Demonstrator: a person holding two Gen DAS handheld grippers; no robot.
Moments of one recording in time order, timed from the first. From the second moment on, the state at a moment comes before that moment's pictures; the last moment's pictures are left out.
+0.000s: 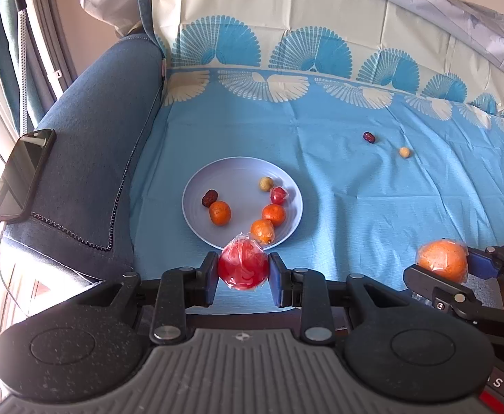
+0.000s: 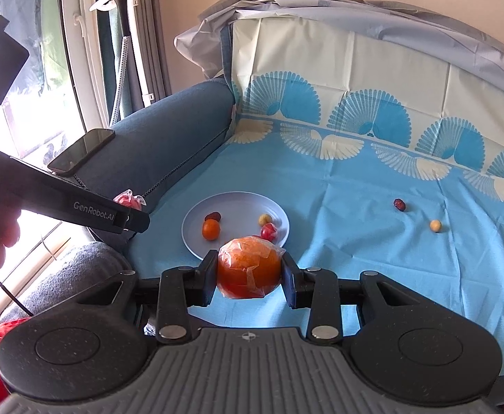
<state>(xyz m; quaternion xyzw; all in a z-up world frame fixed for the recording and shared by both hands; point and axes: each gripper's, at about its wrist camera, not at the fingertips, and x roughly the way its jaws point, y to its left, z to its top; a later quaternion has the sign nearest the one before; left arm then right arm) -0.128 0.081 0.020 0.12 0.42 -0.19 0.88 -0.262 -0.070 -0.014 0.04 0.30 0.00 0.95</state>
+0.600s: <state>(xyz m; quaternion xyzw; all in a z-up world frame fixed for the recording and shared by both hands) -0.049 0.090 -0.010 0.11 0.47 -0.16 0.86 -0.184 -0.063 -0.044 0.05 0.34 0.03 0.94</state>
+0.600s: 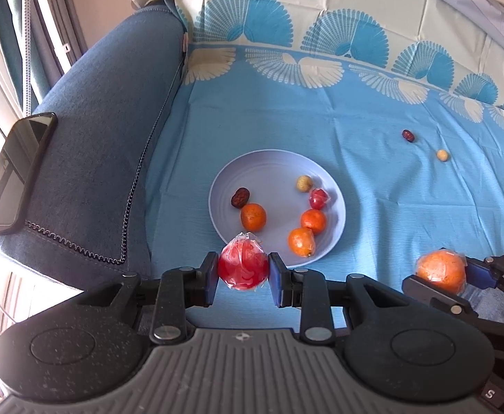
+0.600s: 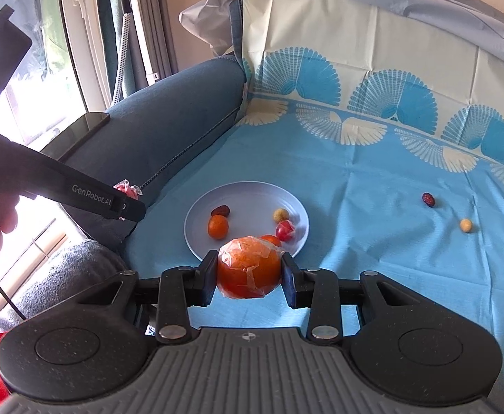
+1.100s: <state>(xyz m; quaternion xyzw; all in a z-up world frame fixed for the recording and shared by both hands) 0.037 0.058 -0.065 0.13 0.50 -0.17 0.84 -0.084 -0.065 -0.096 0.04 0.38 0.05 0.92</state>
